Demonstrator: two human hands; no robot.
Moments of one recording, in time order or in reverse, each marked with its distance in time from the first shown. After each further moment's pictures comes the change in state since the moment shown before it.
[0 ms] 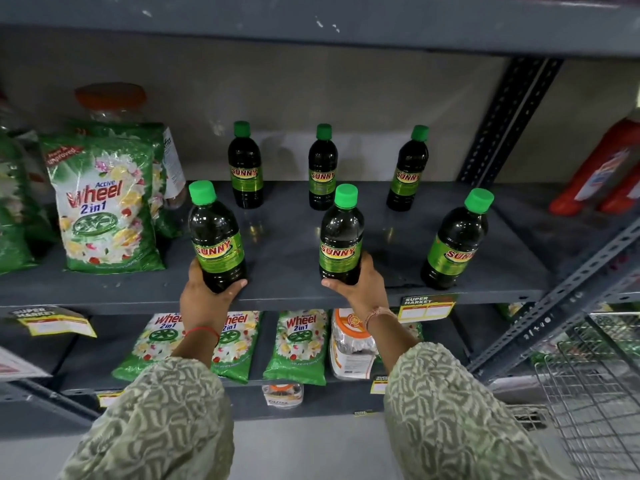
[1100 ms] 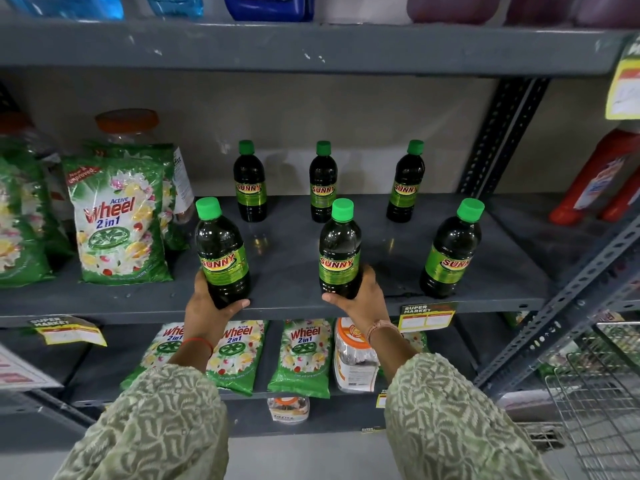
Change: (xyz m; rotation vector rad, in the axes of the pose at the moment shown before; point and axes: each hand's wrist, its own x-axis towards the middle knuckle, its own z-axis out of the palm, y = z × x) left_hand -0.003 0.002 -0.012 -0.009 -0.160 0.006; right_hand -0.009 0.001 -0.004 0.010 -0.035 0.021
